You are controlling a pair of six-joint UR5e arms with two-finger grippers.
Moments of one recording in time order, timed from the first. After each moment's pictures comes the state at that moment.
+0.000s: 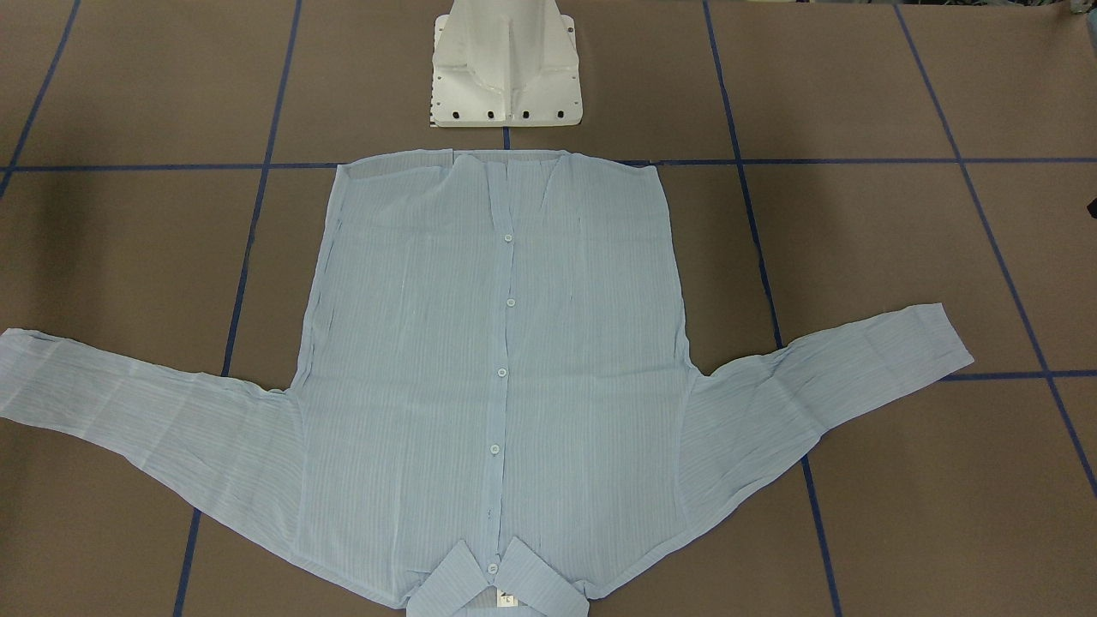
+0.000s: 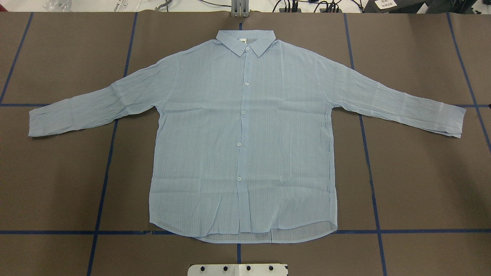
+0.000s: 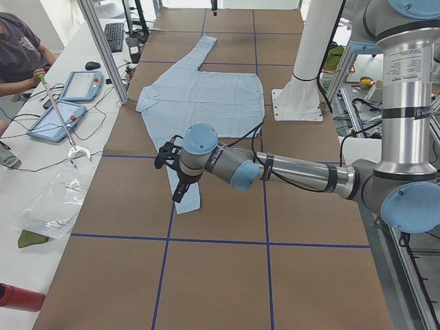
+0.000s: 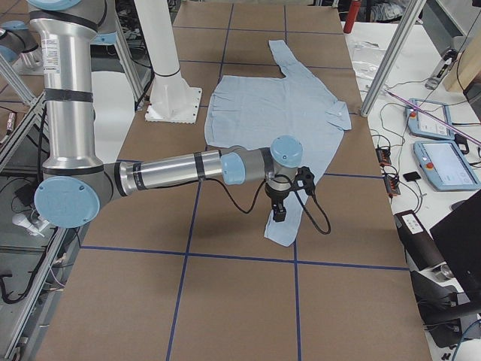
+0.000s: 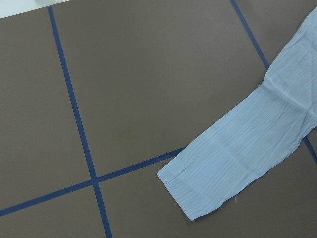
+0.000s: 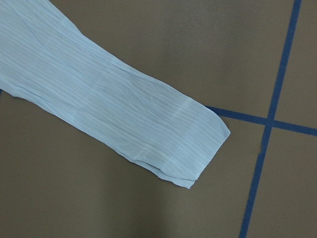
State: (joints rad) left arm -1.50 -1.48 -1.80 -1.94 -2.40 -0.11; right arm 1.39 -1.57 1.77 -1.57 2.35 0.06
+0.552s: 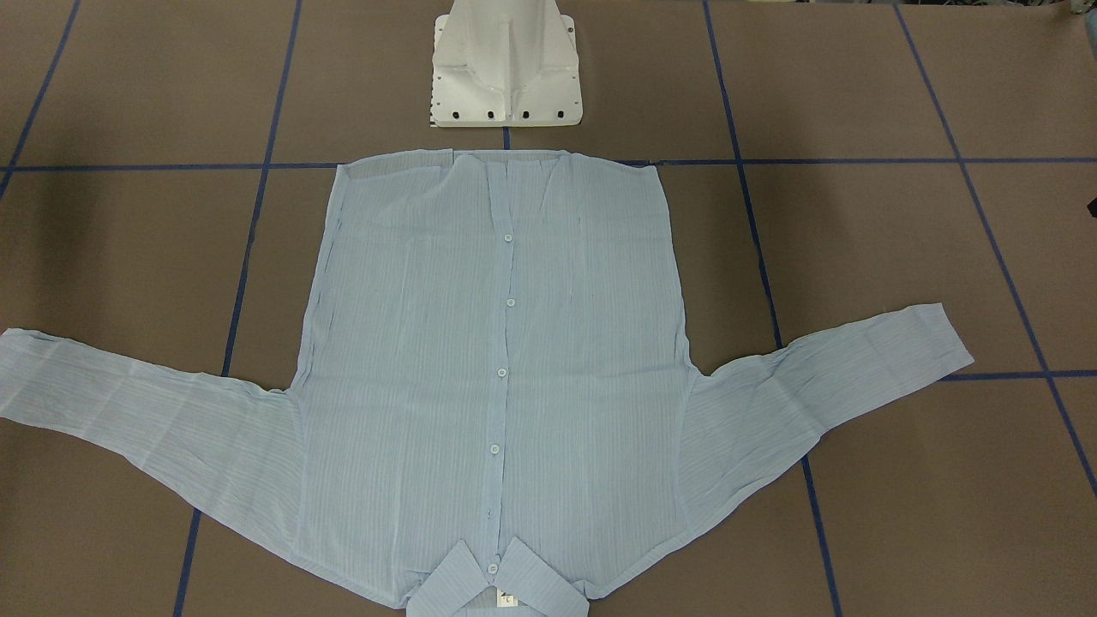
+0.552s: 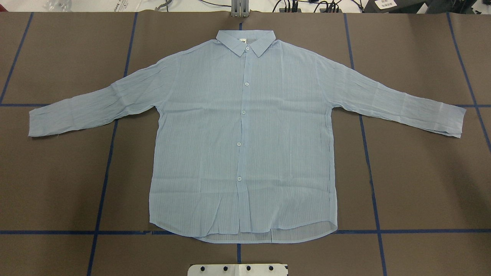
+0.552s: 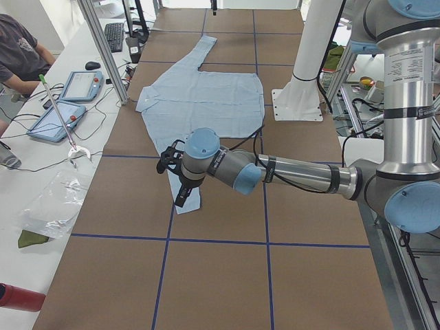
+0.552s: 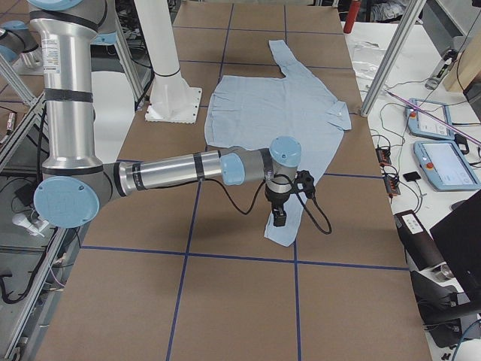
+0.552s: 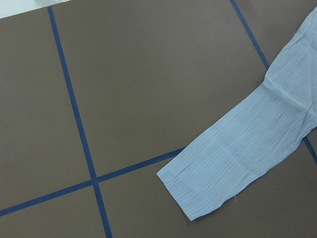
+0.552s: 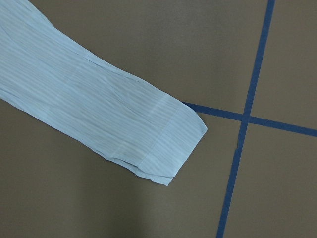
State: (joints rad) left arm -1.50 -1.47 -1.78 -1.95 -2.39 -0.10; right arm 1.38 -1.58 1.76 -1.57 2.31 0.06
